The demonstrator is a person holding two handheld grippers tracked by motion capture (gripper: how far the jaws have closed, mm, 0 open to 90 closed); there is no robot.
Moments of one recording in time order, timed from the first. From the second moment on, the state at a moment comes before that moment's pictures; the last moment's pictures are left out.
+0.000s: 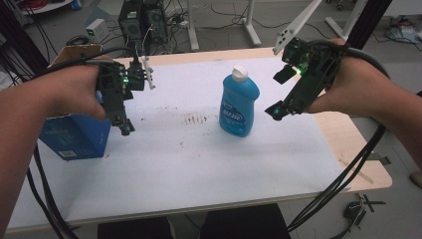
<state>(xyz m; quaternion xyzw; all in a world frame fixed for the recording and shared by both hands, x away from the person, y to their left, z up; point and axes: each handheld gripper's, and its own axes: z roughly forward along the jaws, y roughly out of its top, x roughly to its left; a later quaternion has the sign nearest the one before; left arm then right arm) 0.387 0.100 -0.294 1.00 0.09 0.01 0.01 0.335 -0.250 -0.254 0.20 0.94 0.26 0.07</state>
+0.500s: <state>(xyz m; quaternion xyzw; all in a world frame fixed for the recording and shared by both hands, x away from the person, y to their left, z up) 0.385 0.105 -0.292 1.00 0.09 0.01 0.01 0.344 -0.279 -0.308 0.26 0.89 0.38 0.07</state>
